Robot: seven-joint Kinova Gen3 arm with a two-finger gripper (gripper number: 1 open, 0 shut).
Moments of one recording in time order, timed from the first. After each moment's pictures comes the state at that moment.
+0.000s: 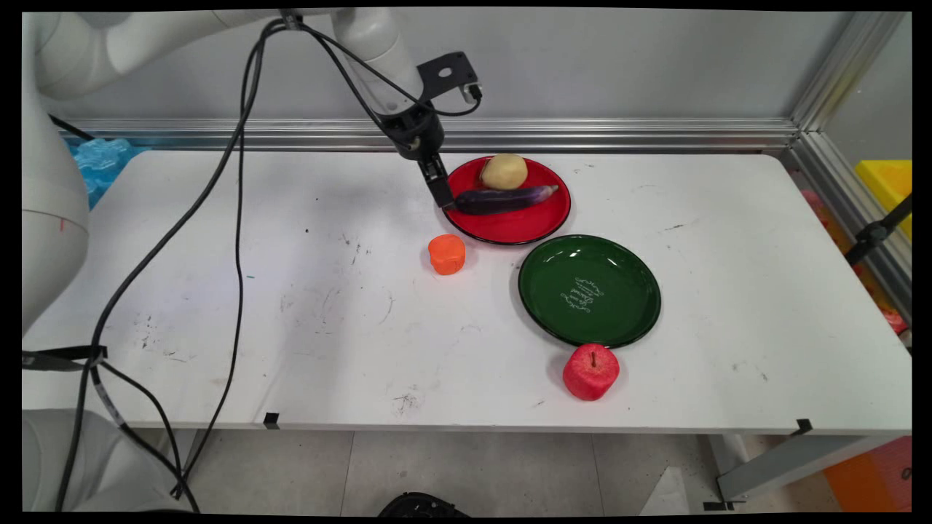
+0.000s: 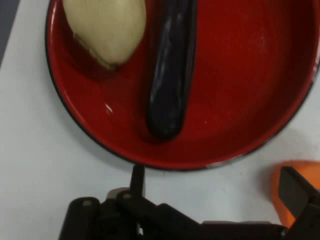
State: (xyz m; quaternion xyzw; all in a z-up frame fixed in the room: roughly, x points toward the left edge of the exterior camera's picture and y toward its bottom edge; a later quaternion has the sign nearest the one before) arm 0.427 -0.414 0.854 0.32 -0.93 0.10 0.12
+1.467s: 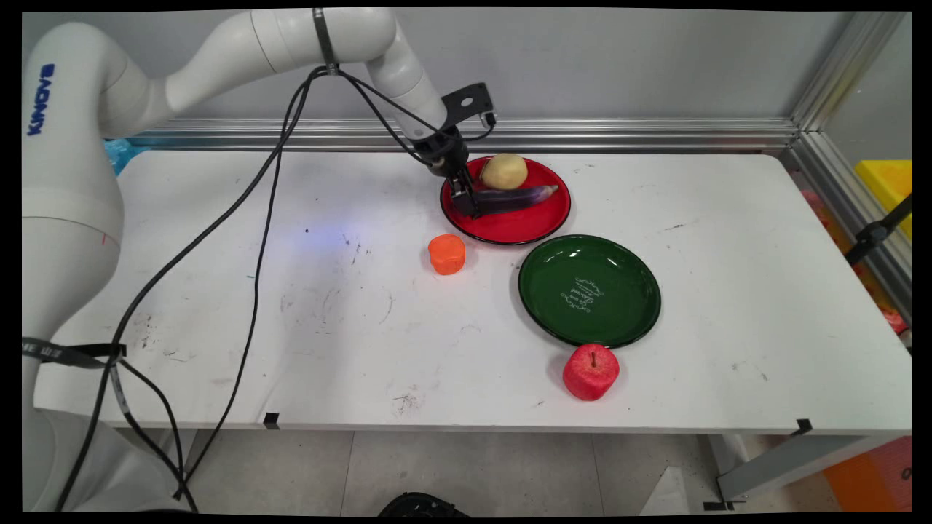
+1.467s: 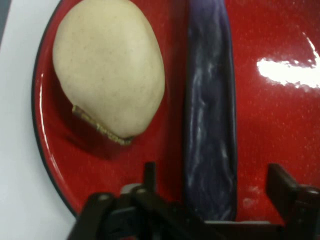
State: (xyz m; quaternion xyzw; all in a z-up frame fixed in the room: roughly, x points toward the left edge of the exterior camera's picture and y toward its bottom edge) arm 0.431 -0.475 0.778 0.27 -0.94 0.09 0.18
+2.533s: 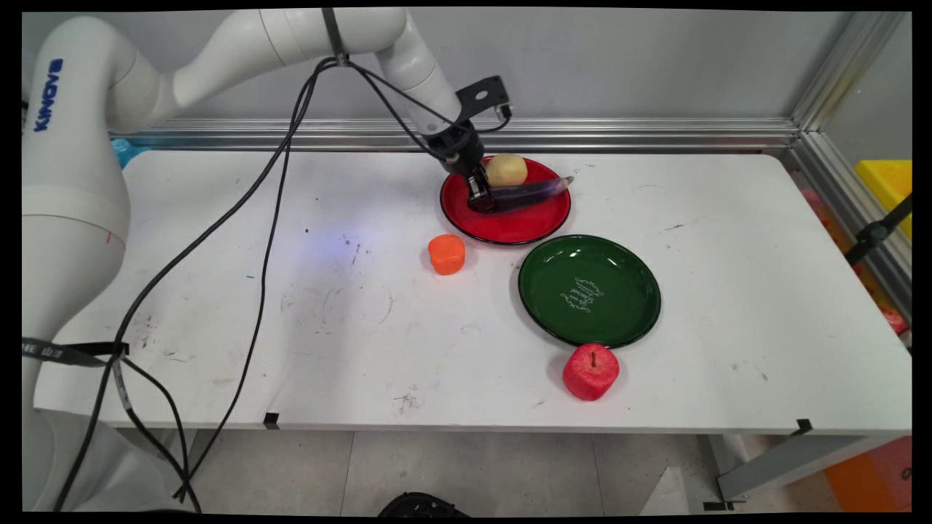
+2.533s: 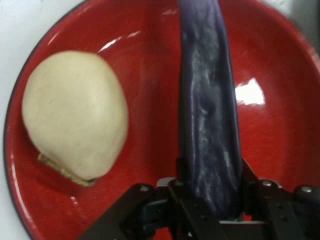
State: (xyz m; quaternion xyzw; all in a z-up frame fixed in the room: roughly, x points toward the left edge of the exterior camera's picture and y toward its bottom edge) arm 0.407 -0.471 0.799 0.26 -0.94 0.08 0.20
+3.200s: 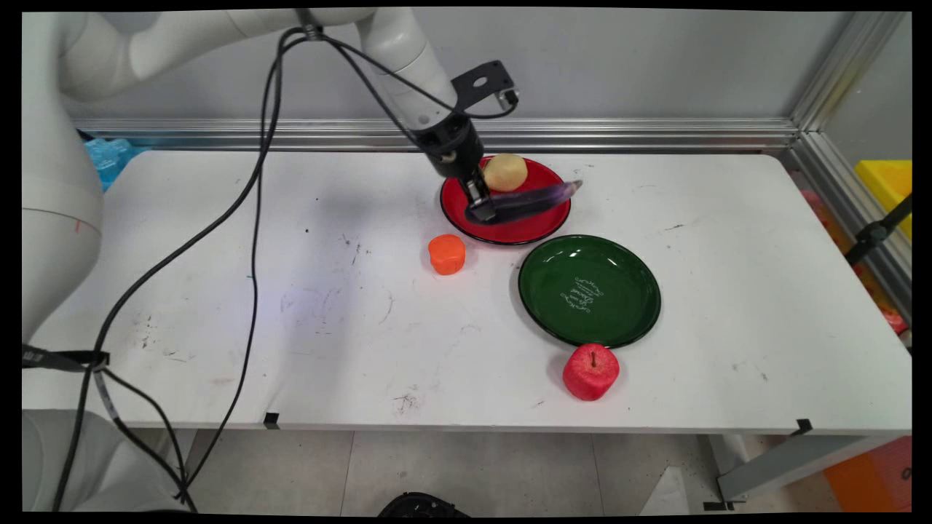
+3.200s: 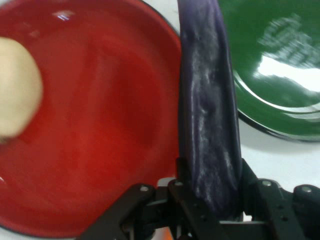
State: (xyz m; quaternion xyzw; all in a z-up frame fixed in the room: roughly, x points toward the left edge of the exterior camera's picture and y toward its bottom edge) arm 0.381 -0.392 0.858 0.29 -0.93 0.05 0.19
